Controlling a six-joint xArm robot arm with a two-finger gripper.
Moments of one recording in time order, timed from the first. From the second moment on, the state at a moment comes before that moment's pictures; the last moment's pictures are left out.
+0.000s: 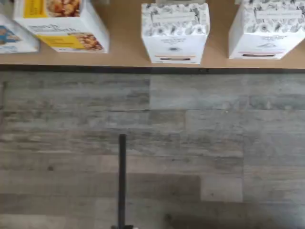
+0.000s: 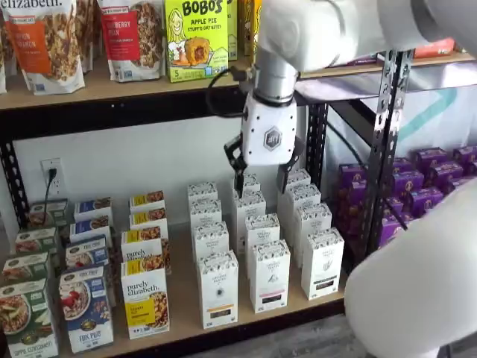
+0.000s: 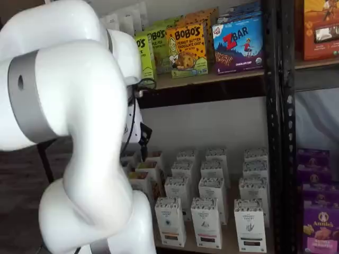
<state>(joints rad) 0.37 -0.58 -0.57 0.06 1.06 0.35</state>
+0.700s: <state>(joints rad) 0.36 -0.18 -0.60 -0.05 0.68 0.40</state>
